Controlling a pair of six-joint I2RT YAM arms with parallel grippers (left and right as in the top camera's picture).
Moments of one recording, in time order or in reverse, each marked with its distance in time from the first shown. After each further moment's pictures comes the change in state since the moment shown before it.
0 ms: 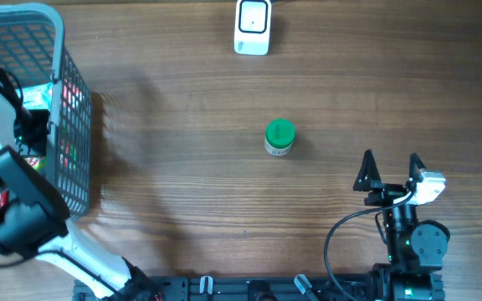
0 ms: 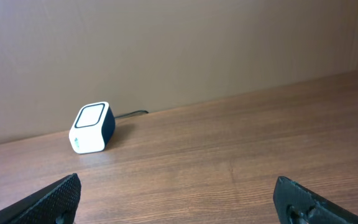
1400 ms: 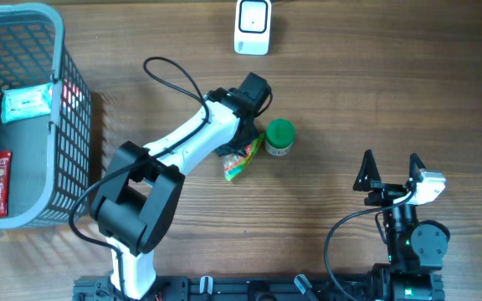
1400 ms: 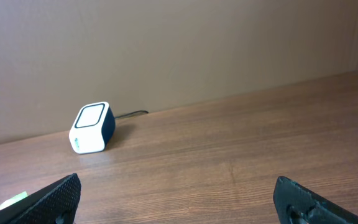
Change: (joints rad) left arm -1.159 0.002 -0.151 0.181 -0.035 -0.006; right arm 0.000 0.000 0.000 0.000 0.000 0.000
